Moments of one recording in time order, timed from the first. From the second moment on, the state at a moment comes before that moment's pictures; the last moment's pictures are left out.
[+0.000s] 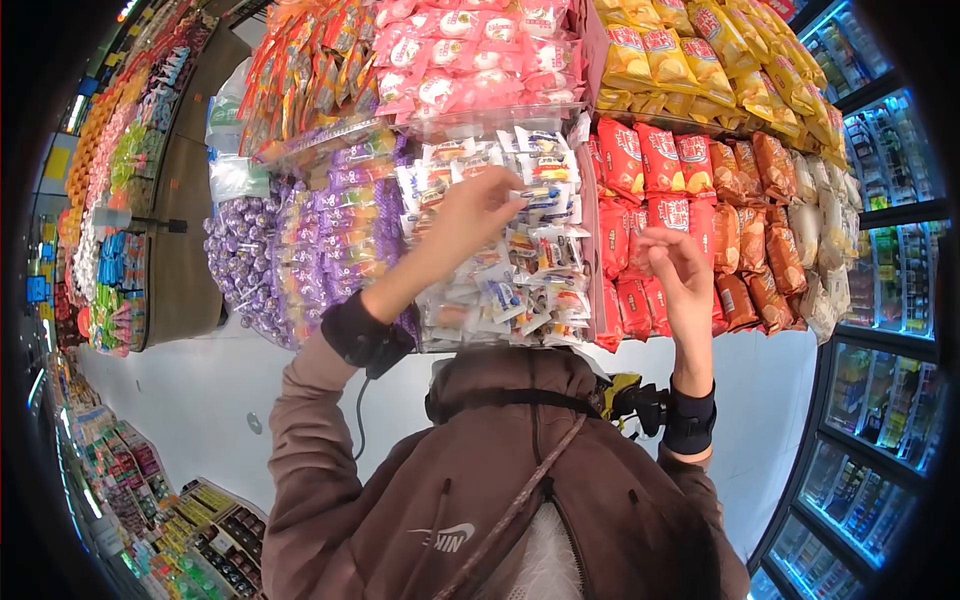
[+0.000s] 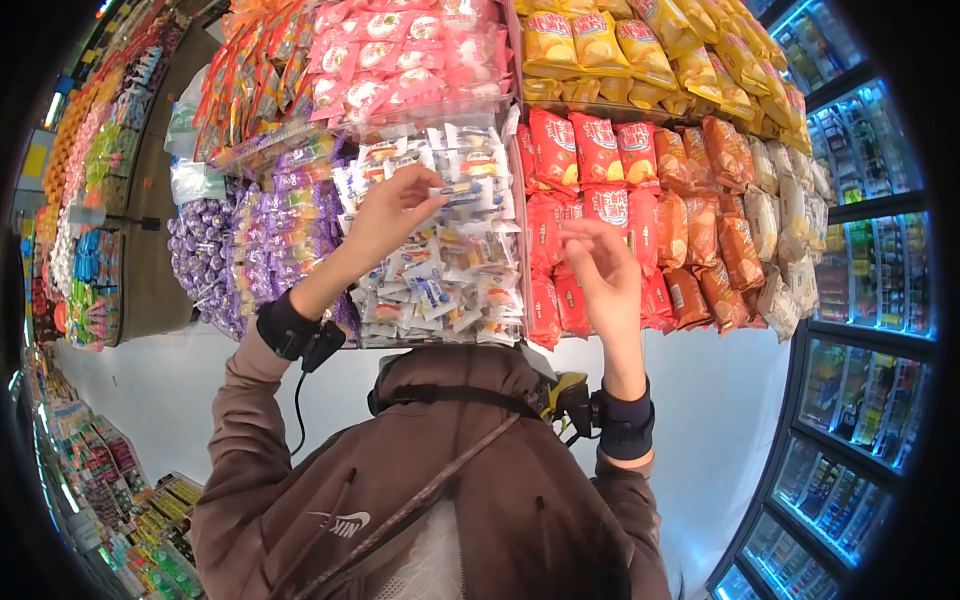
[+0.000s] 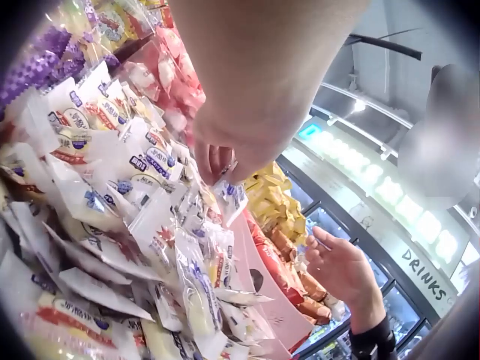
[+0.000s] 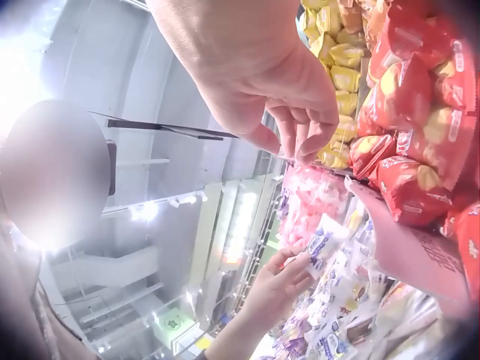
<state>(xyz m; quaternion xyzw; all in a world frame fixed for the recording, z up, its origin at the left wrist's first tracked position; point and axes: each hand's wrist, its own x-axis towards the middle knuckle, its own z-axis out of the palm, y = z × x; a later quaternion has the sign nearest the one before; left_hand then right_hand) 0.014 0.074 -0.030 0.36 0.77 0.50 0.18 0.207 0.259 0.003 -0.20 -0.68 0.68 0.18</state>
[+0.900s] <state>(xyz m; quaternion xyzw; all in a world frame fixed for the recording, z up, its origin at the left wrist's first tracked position) 0.047 -0.097 -0.020 0.11 0.83 0.54 -0.02 0.191 0.172 -0.036 -0.13 -0.72 0.68 0.06</state>
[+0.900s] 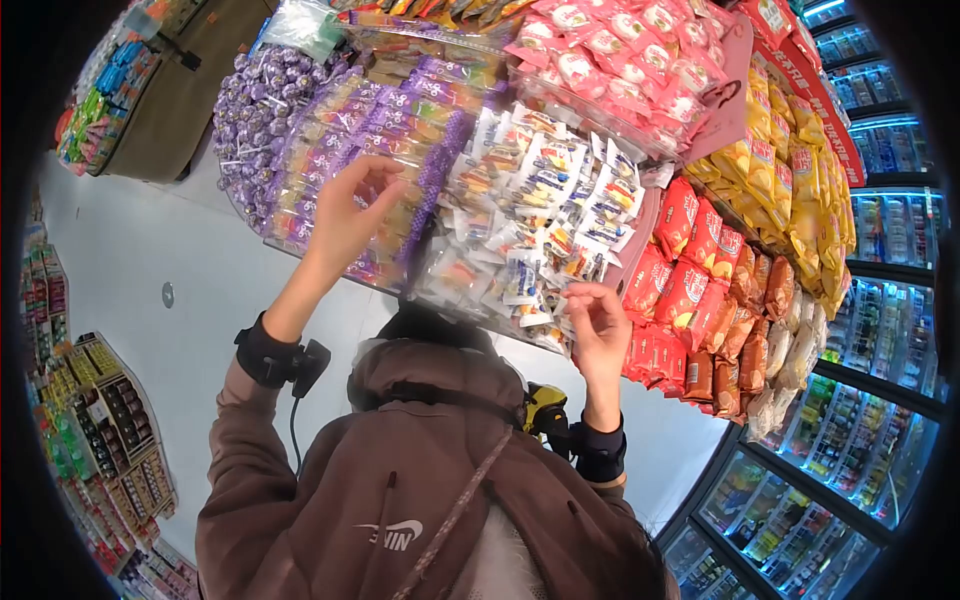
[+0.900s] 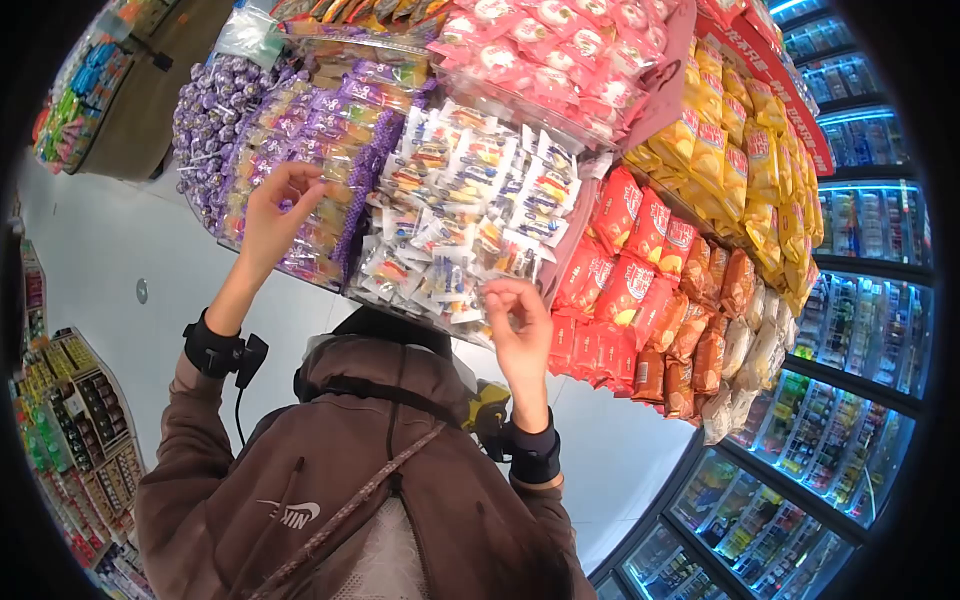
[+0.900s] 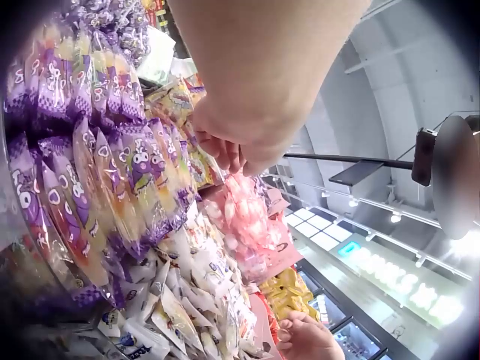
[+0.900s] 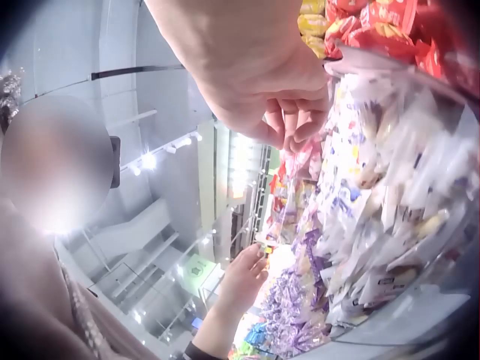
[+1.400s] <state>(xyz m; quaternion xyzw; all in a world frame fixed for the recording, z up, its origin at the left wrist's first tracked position) 0.002 -0.167 -0.040 0.17 0.76 0.62 0.15 0.064 0.074 -0.029 -0.01 -0.98 0.20 0.07</state>
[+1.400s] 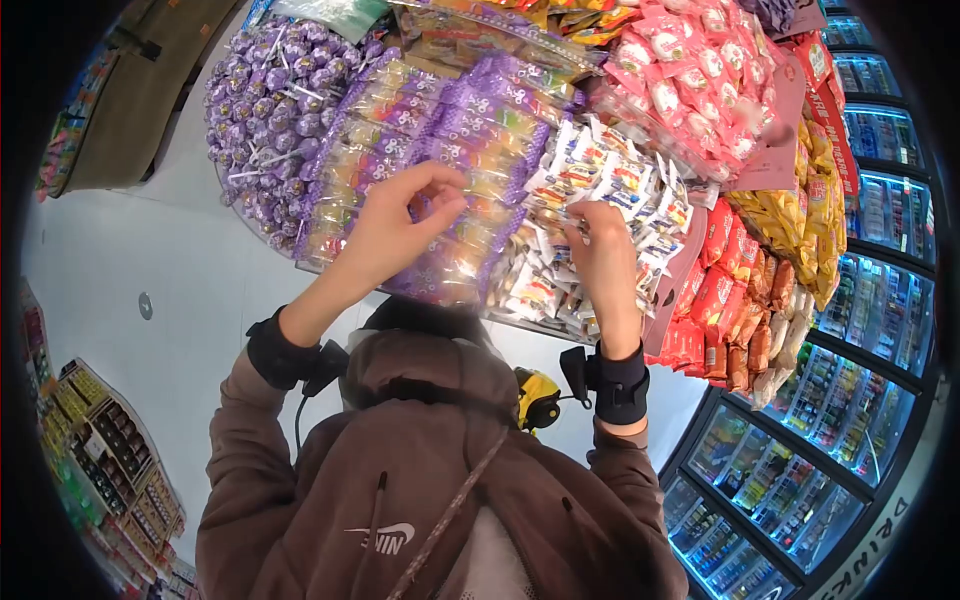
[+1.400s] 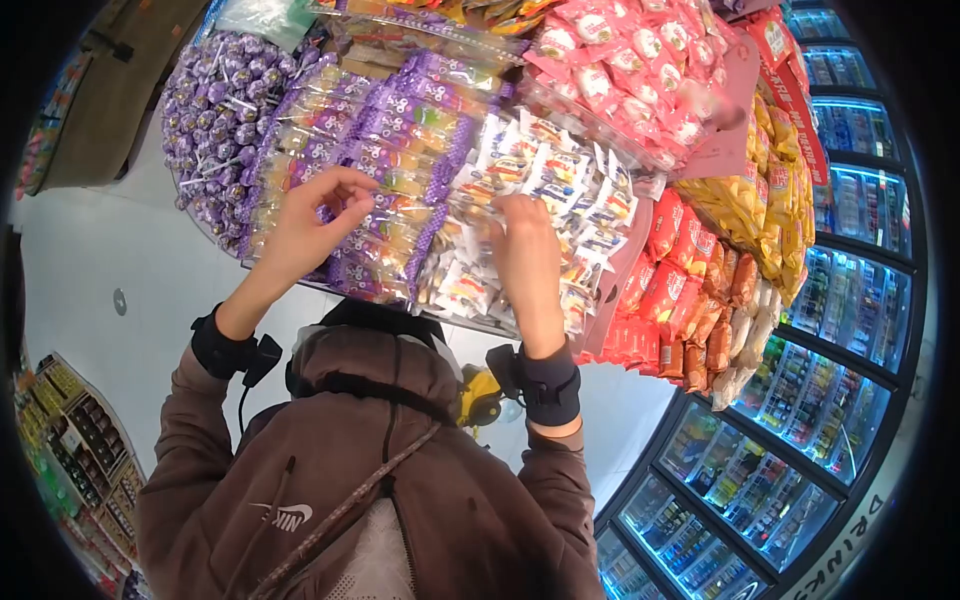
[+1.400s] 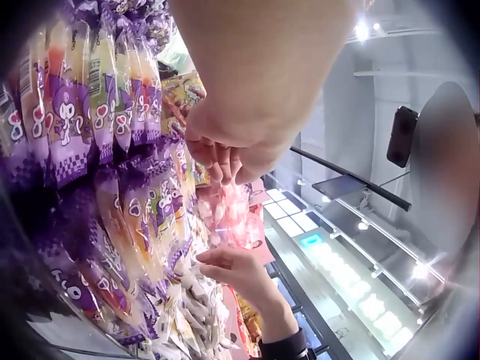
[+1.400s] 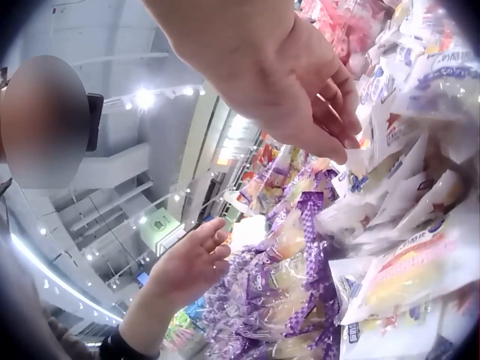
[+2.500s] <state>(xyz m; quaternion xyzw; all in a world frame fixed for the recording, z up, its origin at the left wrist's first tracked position) 0.008 -0.097 -0.026 0.21 0.64 0.67 0.31 0.106 0.098 0.004 -0.14 -0.70 0.70 0.00</state>
